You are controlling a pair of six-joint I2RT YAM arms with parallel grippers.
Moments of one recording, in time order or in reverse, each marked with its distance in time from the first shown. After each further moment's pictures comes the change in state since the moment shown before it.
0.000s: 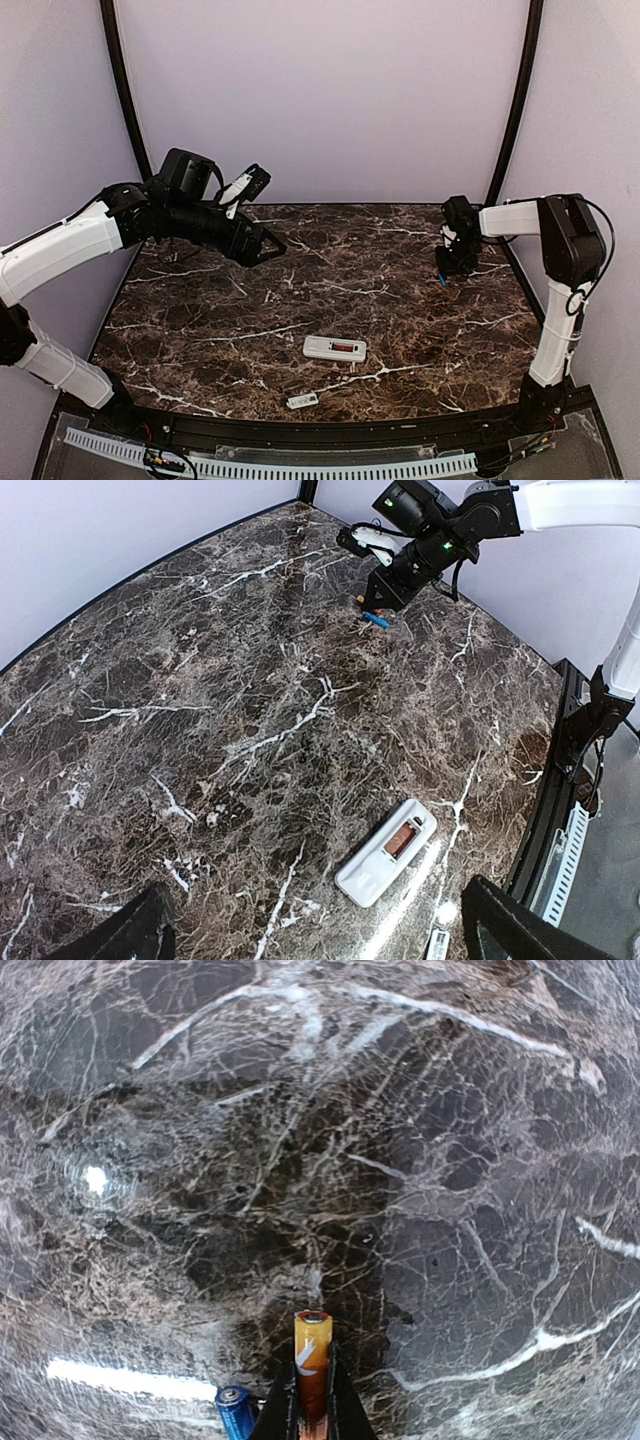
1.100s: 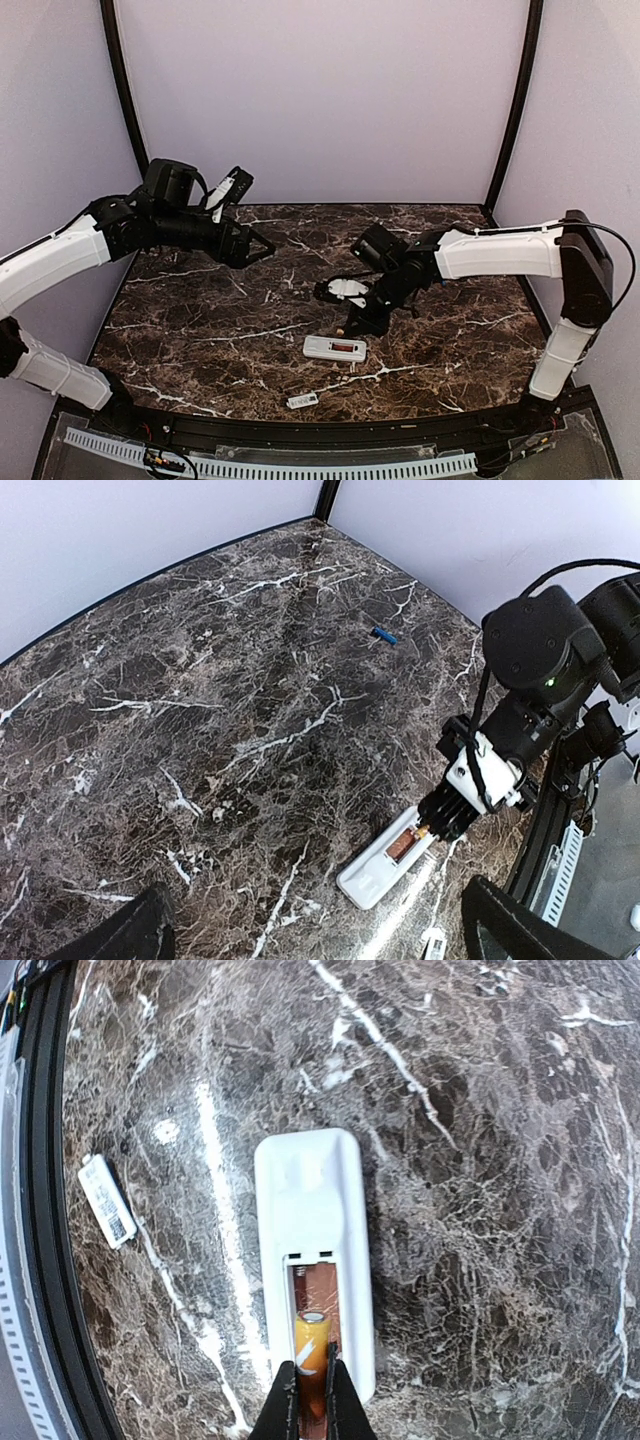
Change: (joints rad) left arm 0.045 -0.082 -0.121 0.084 0.022 -0.051; right arm 0.666 -0.213 -0.060 -0.086 -0.484 -0.526
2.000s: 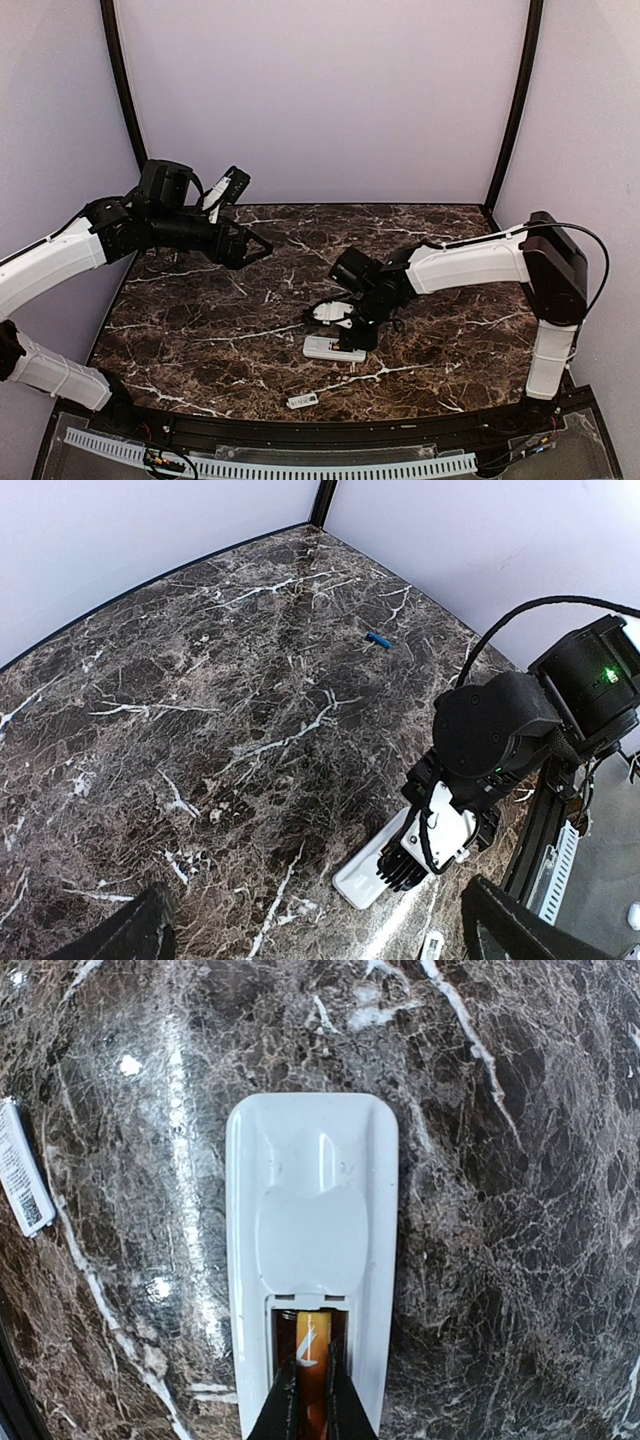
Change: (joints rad) left arm 0.002 -0.037 -0.016 0.006 0.007 -0.003; right arm 0.095 0.140 0.036 -0.001 0.161 -0.094
